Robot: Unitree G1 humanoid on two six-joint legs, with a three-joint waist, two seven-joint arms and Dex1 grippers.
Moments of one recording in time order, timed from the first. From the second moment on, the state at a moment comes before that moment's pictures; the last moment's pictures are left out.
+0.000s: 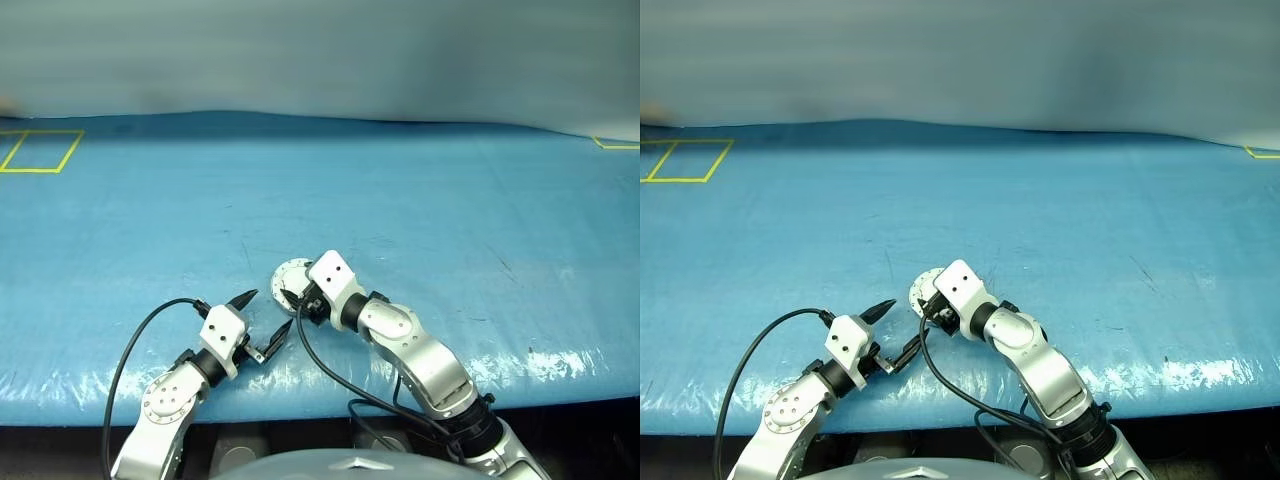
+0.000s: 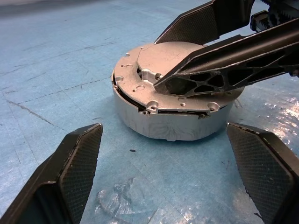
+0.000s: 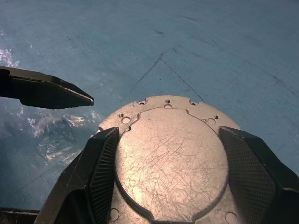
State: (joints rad) left arm 0.34 0.34 -0.15 -0.29 -0.12 -0.03 -0.50; right arm -0.17 -0.21 0.48 -0.37 0.05 0.64 0.33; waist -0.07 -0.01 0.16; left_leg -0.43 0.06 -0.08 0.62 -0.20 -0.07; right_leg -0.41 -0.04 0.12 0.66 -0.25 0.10
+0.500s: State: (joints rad) left arm 0.35 0.34 -0.15 -0.29 -0.12 -0.03 -0.50; right arm -0.17 -0.20 0.51 -0.35 -0.02 0.62 0.33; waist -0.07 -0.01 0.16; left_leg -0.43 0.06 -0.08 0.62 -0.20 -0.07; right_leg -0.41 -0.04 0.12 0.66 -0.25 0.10
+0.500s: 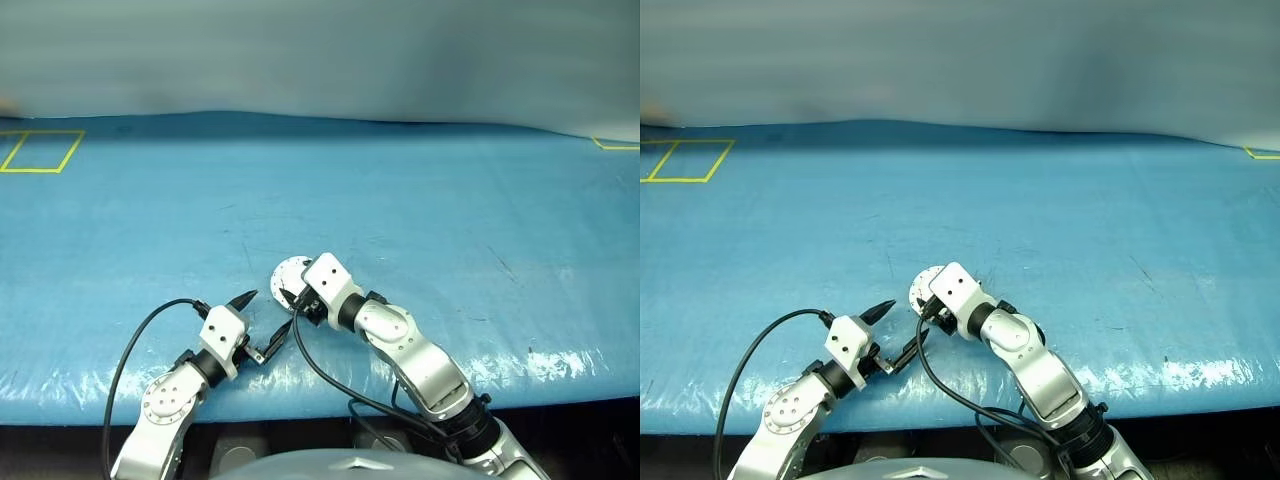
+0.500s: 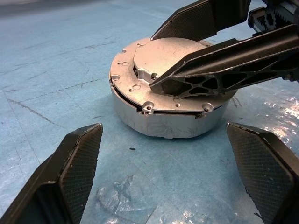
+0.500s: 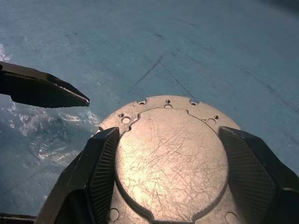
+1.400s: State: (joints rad) left arm 0.34 0.35 -0.15 -0.30 -0.12 -0.02 -0.50; right arm -0.17 -0.15 0.49 -0.32 -0.01 0.63 0.33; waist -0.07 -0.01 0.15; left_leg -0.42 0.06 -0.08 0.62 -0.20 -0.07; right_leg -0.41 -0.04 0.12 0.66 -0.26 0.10
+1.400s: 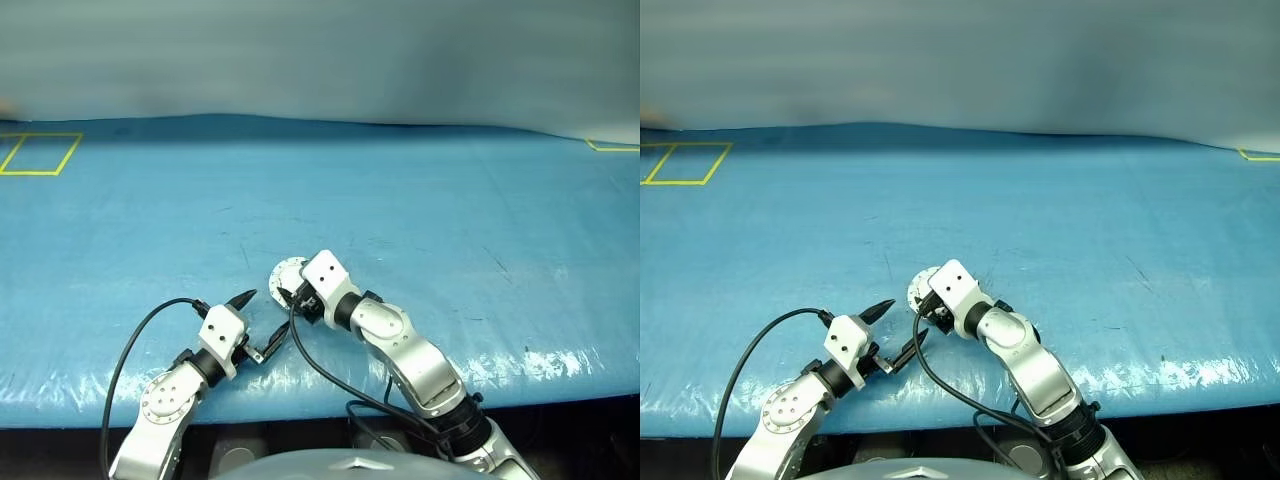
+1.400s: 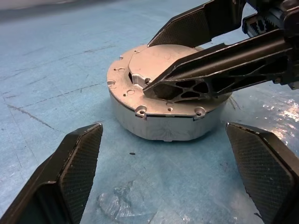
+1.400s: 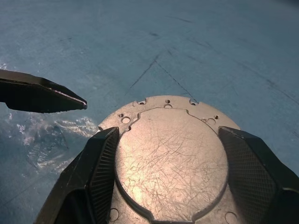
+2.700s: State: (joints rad) left arm 0.38 0.40 -0.05 -0.39 -0.26 0.15 -0.51; right arm -0.26 -0.12 0.54 -0.34 -0.07 0.85 0.27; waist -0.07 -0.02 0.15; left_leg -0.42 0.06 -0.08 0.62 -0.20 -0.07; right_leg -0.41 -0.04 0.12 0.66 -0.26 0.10
